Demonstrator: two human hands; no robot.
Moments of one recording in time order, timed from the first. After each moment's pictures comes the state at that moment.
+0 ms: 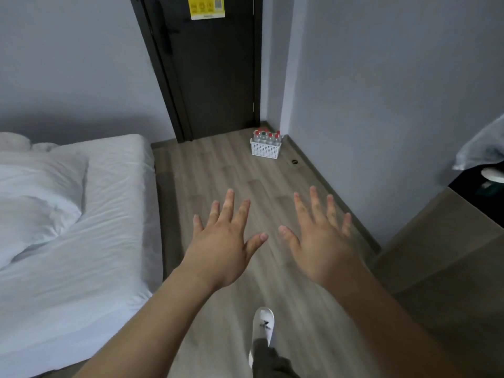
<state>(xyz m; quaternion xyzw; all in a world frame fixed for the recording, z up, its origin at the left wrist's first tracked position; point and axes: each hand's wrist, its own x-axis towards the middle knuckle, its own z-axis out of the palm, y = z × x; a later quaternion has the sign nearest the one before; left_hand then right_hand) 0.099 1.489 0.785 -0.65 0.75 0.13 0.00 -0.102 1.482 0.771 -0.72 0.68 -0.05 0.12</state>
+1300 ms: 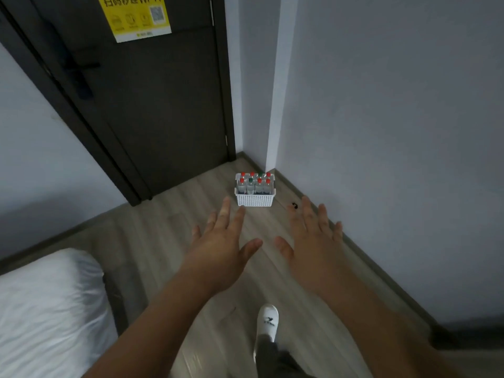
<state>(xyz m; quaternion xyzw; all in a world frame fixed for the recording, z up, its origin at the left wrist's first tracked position) 0.245 0.729 0.760 -0.56 0.81 0.17 0.02 0.050 0.775 0.747 -0.65 0.75 -0.01 0.13</state>
